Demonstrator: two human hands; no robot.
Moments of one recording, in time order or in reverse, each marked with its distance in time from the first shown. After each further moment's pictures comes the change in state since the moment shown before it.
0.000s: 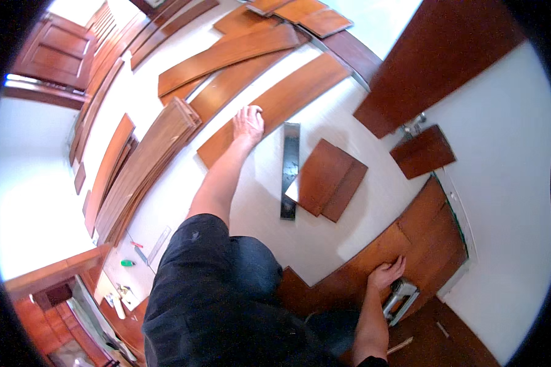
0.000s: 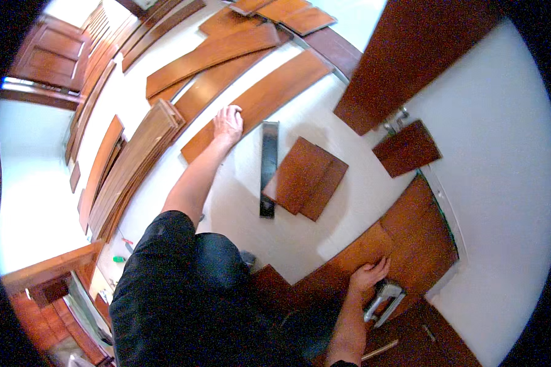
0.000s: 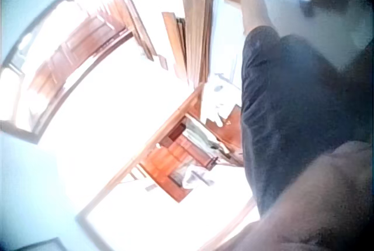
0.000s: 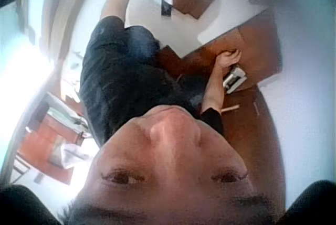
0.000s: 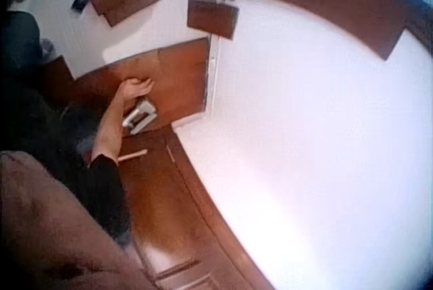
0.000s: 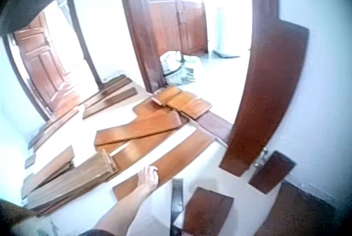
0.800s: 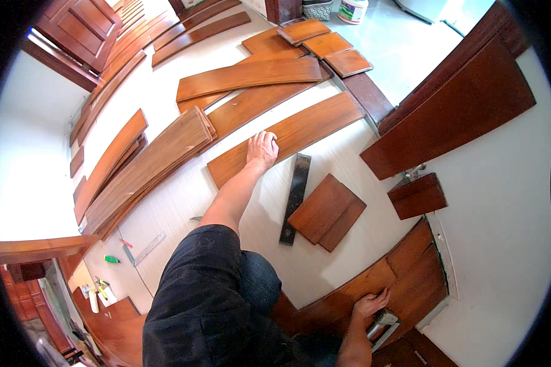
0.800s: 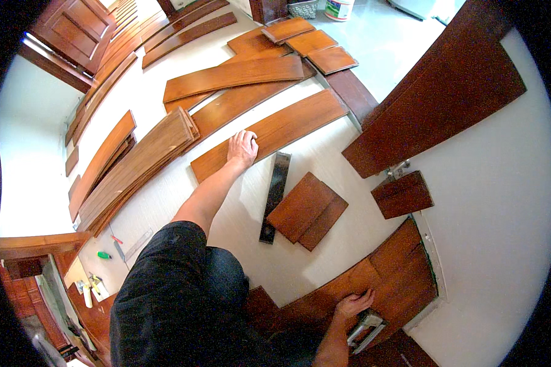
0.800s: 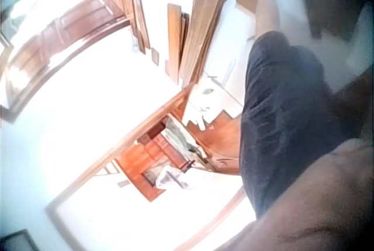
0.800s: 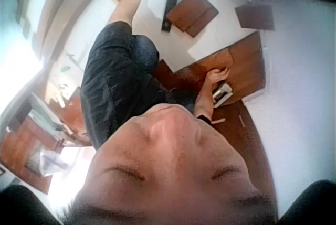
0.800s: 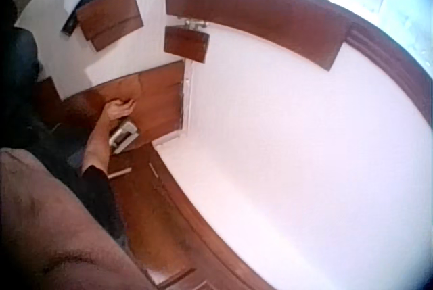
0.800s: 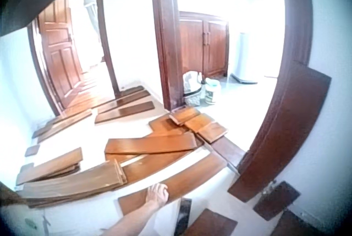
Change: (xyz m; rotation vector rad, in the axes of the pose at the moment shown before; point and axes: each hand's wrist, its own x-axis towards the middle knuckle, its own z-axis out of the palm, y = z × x) left_hand -0.002 0.007 -0.006 -0.082 0.110 0.016; right_hand 0.003 0.007 0.002 0.022 0.032 -0.041
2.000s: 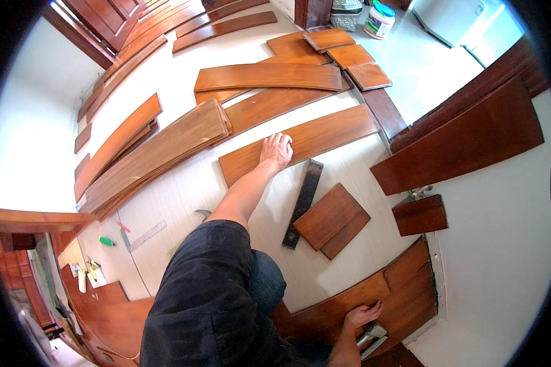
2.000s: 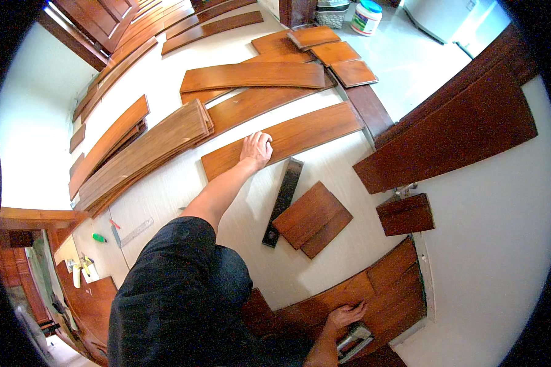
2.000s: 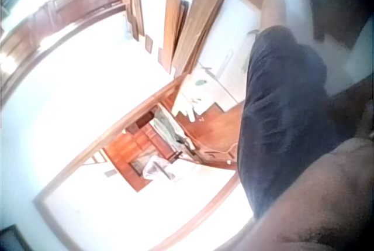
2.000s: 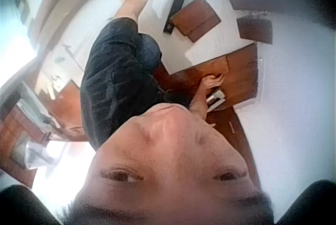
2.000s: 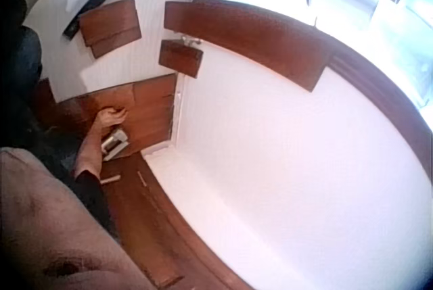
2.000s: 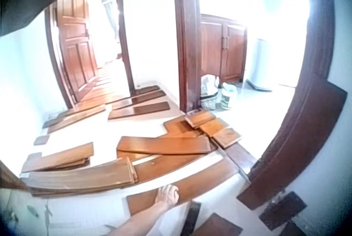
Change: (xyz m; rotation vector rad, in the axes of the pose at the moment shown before) left_hand -0.002 0.002 -0.002 -0.038 -0.047 -0.037; right_hand -0.001 0.004 0.002 -0.024 -0.023 0.039
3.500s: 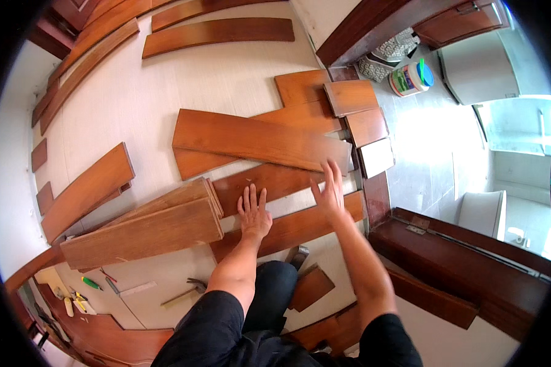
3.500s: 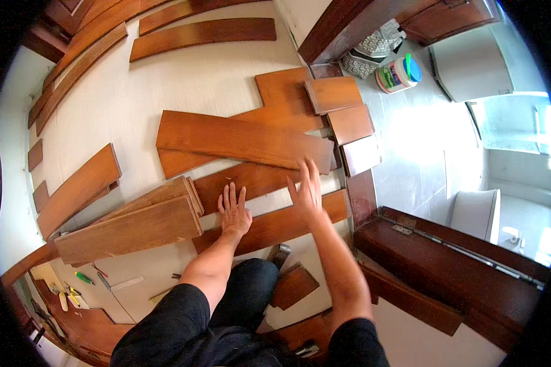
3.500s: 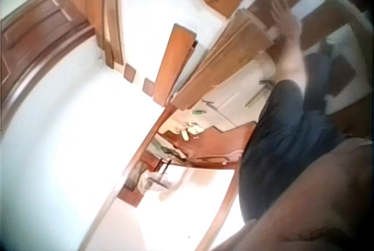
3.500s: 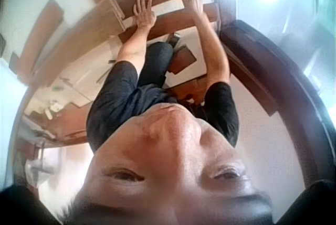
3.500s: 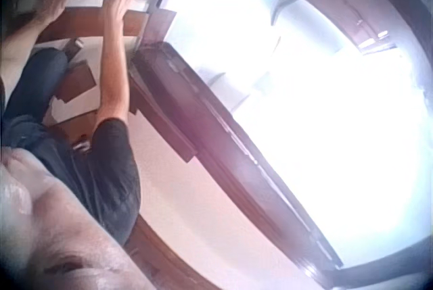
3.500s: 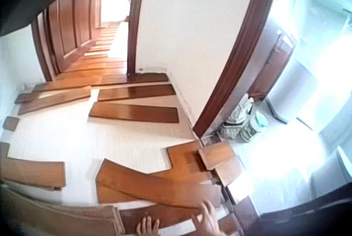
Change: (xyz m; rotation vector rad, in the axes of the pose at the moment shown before) left_hand 0.101 -0.058 -0.040 0.003 -0.422 -0.488; right_hand 0.300 -0.773 0.116 0.516 -0.566 -1.089
